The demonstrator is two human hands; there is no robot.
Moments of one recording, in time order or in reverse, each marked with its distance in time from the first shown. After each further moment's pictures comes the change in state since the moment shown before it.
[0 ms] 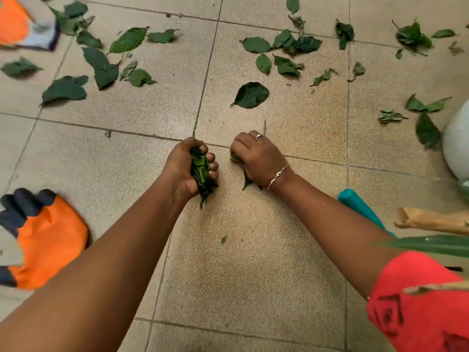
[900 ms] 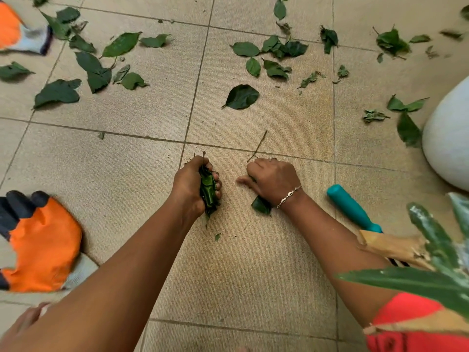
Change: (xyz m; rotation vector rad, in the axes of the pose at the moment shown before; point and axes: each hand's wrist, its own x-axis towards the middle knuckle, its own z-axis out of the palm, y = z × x) left_hand -0.017 -0.037 0.004 0.091 0.068 0.046; right_hand -0.054 -0.006 -0.020 -0.163 0.004 0.141
